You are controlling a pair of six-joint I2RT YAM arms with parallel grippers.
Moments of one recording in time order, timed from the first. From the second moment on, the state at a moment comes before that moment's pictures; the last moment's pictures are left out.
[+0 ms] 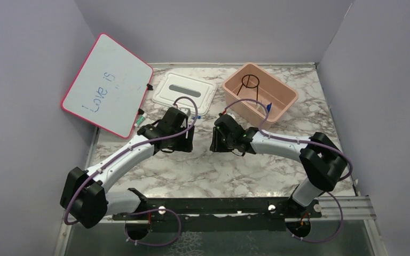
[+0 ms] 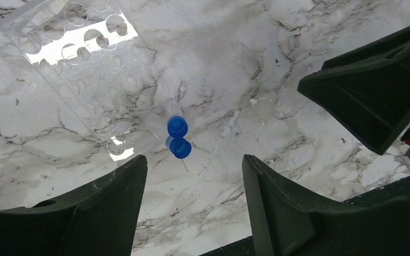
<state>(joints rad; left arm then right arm) -0.60 1.21 0.89 -0.63 0.03 -0.39 0.87 1.64 0.97 -0.23 0.09 0.74</state>
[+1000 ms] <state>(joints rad) -0.64 1.28 0.89 -0.67 -0.22 -0.43 0.85 1.64 0.94 -0.17 0.05 0.75</state>
